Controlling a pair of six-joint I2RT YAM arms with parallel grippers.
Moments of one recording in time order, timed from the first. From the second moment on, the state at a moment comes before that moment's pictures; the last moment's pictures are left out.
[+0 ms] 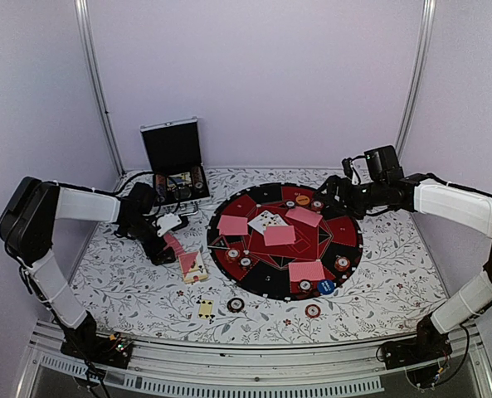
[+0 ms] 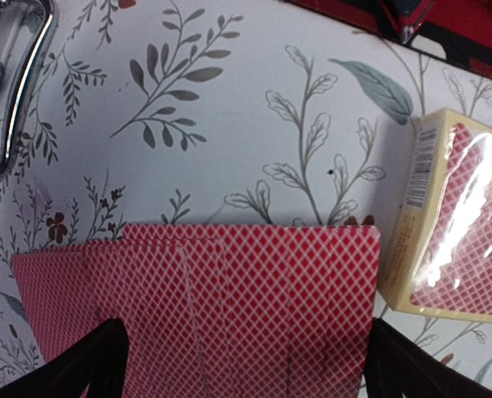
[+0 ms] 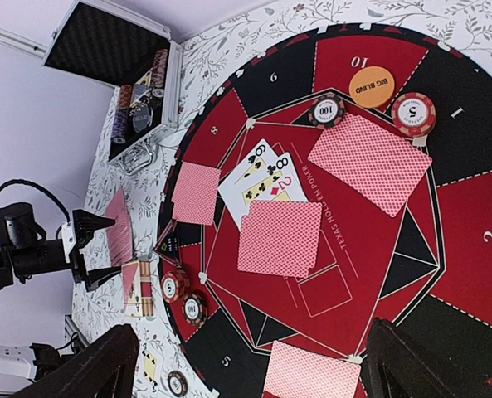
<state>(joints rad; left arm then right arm) -0.32 1.72 0.92 -0.39 0.11 0.65 0.40 1.48 1.05 -0.27 -0.37 0.59</state>
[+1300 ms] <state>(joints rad) -0.17 1.40 1.05 -0.30 0.04 0.40 0.36 1.31 0.90 -0.17 0.16 0.45</state>
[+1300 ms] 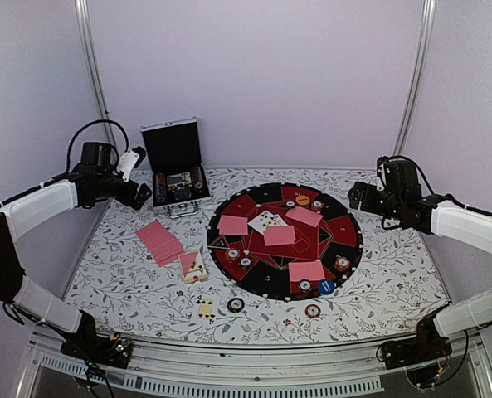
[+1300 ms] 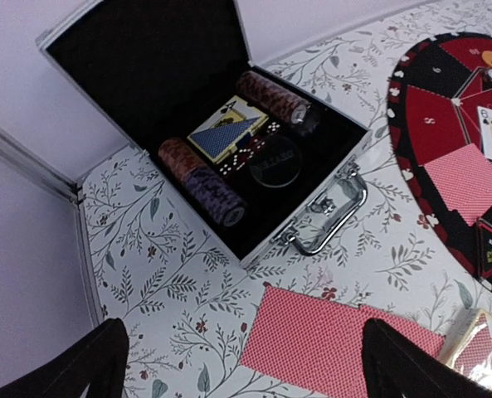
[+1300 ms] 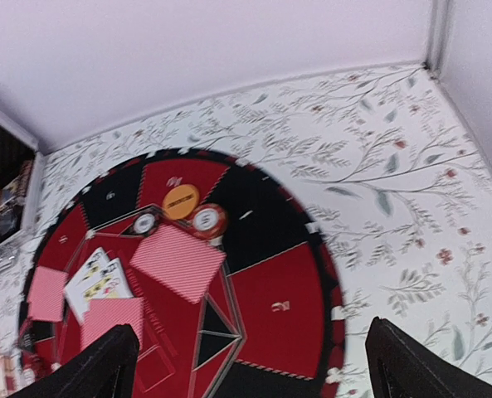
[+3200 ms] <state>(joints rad) -0.01 1.56 0.25 1.23 0.06 0.09 0.01 1.56 0.24 1.33 0.19 0.06</state>
